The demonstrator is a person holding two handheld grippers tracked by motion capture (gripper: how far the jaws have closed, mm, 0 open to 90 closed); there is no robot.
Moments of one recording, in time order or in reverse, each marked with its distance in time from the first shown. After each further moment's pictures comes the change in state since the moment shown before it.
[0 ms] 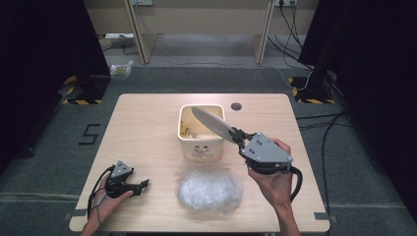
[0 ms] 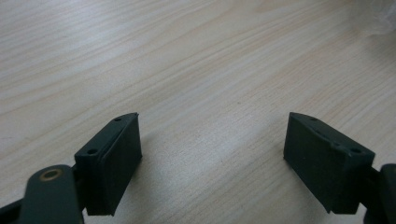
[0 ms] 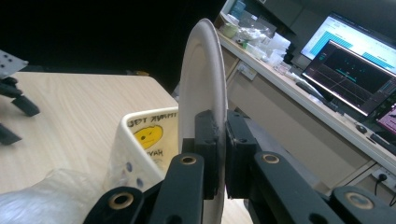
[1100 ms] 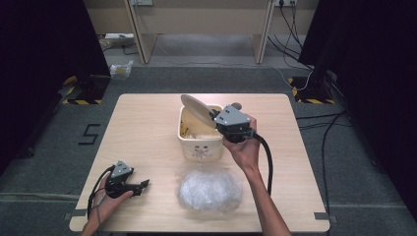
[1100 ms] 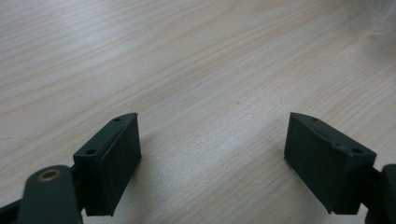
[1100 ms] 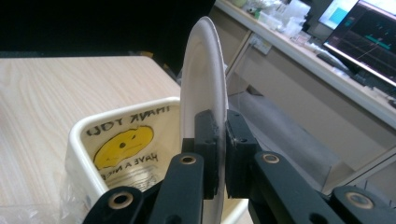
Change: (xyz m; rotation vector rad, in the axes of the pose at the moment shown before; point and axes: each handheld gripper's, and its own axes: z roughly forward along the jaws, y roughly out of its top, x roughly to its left) left arm 0.000 0.000 0.000 -0.001 -0.002 0.001; right arm -0.011 -0.015 0.116 0.108 0.044 0.057
